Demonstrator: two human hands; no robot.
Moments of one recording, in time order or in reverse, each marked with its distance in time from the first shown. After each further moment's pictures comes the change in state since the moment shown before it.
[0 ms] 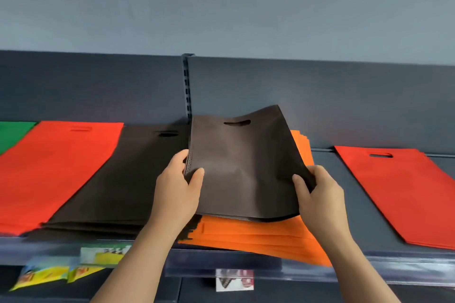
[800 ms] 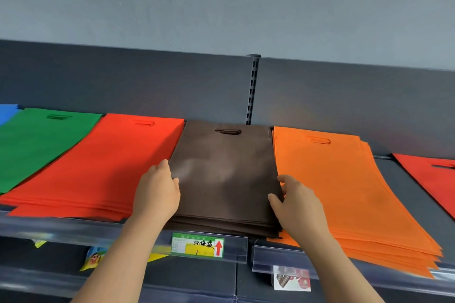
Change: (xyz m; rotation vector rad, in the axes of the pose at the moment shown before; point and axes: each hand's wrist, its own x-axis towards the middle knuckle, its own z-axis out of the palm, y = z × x) left_hand 0.046 -0.137 -0.130 0.594 -0.089 -0.193; right_hand -0.057 -0.107 0.129 -0.364 -0.345 -0.065
